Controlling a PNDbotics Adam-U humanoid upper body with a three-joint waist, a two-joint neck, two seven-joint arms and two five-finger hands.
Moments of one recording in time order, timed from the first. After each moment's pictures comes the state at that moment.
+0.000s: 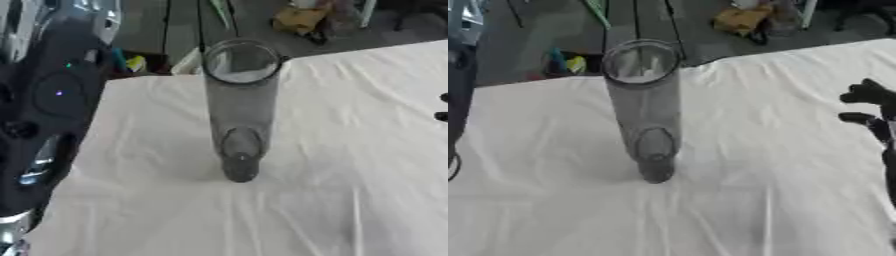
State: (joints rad) left arm -1.34 0.31 -0.20 -1.69 0.60 0.07 0.59; right arm -0.27 -0.32 -0.12 -1.98 0.09 -0.12 -0.05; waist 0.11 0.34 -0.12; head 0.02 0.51
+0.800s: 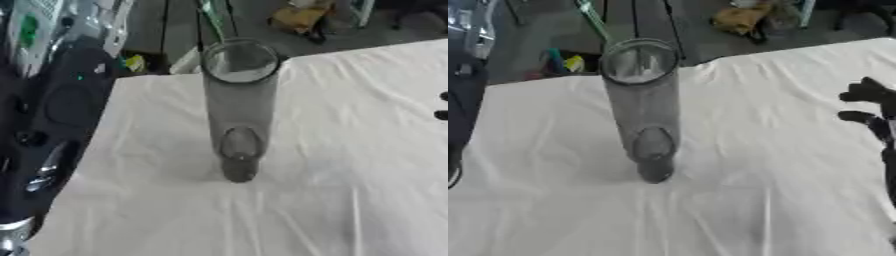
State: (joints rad) left arm -1.31 0.30 -0.21 -1.67 0.56 0.03 0.49; right arm -0.27 -0.32 -0.12 -1.98 0.09 -0.12 -0.05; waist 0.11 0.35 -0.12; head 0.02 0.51
